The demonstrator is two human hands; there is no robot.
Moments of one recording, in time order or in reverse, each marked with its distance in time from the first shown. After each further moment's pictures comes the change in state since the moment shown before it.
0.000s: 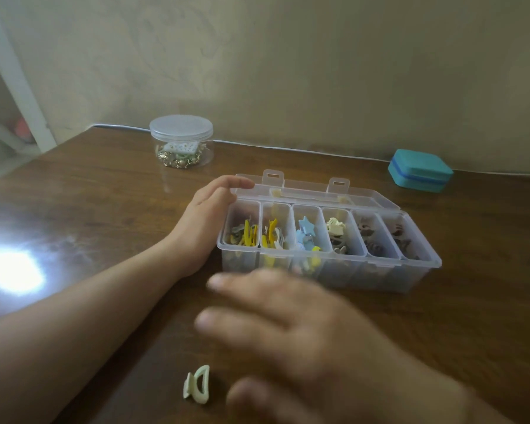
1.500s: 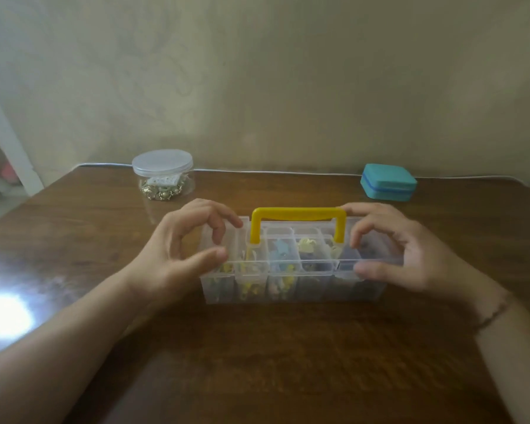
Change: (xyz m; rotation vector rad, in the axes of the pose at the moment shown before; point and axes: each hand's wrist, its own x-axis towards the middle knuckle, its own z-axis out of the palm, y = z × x) left_hand -0.004 0.008 -0.025 0.225 -0.293 0.678; right_hand -0.058 0.118 -0.078 0.401 0.045 0.588
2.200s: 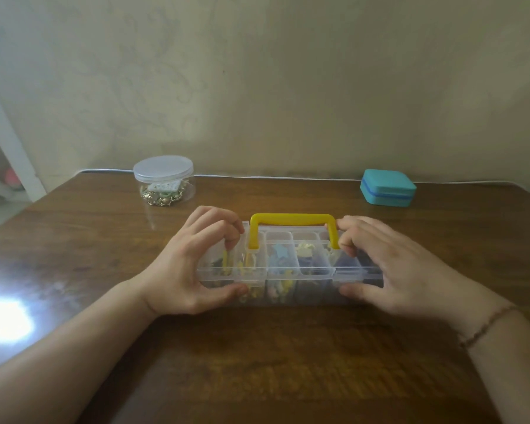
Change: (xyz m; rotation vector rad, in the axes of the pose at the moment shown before) left_hand 0.002 -0.005 0.008 0.336 -0.086 0.175; right_hand 0.002 -0.018 0.005 -0.500 -0.190 0.071
